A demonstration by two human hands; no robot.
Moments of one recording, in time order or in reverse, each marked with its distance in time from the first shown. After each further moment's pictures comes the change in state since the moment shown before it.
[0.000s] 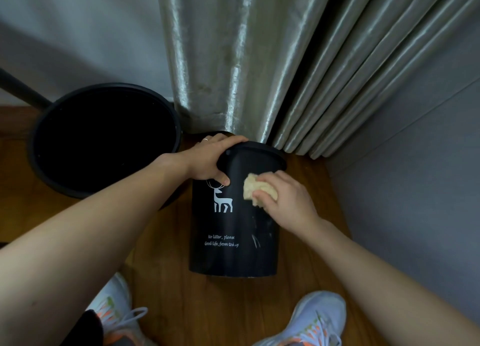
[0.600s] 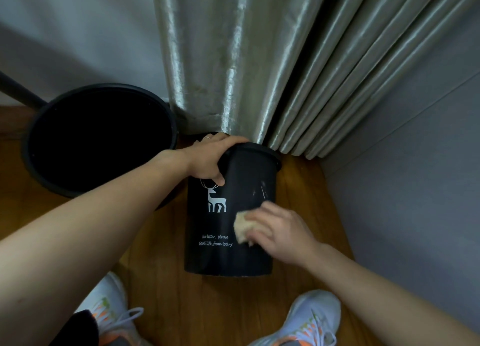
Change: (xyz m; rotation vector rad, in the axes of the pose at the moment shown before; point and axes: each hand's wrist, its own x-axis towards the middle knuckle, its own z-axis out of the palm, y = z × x) left_hand 0.001 0.015 -0.006 0.116 -0.038 -0.025; right_hand -0.049 -0.001 0.008 0.029 -0.138 -0.233
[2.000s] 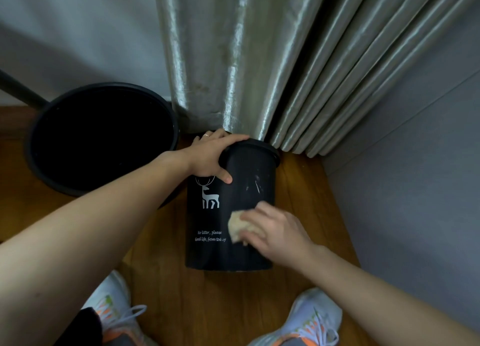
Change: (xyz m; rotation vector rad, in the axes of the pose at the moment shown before) left_hand 0.003 -0.008 0.006 -0.039 0.061 0.016; right_hand 0.000 -0.014 0.006 -0.086 0.040 -0.064
